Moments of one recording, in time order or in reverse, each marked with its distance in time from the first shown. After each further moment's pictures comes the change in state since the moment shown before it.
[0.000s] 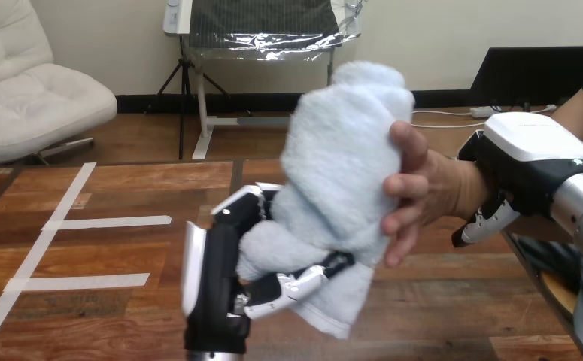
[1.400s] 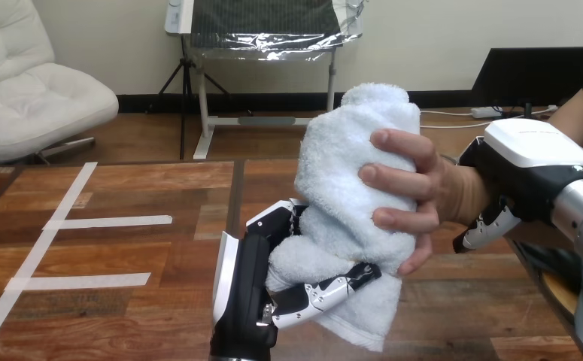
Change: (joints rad) left arm -0.018 0.005 -0.090 0.060 0.027 0.032 0.051; right arm 0.020 0.000 -0.002 -0.003 -0.002 0.006 0.004
